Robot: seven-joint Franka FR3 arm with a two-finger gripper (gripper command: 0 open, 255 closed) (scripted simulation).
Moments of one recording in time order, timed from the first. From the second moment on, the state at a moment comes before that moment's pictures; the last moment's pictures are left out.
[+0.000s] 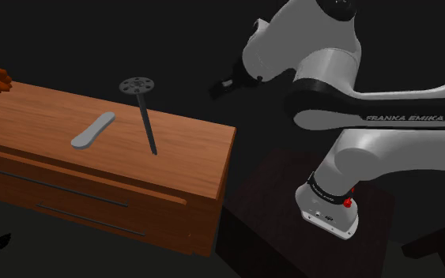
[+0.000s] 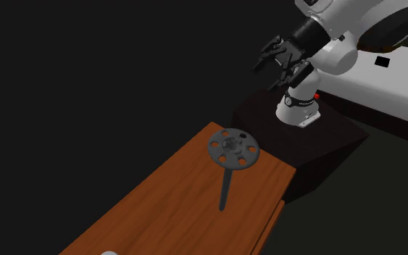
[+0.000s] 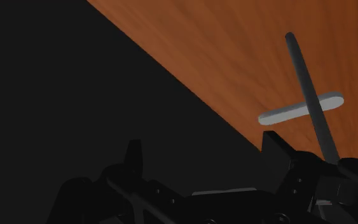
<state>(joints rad) 0.02 -1.03 0.50 -2.83 0.01 2.45 0.56</state>
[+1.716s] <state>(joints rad) -0.96 -1.72 1.75 -2.40 0.18 3.10 1.63</state>
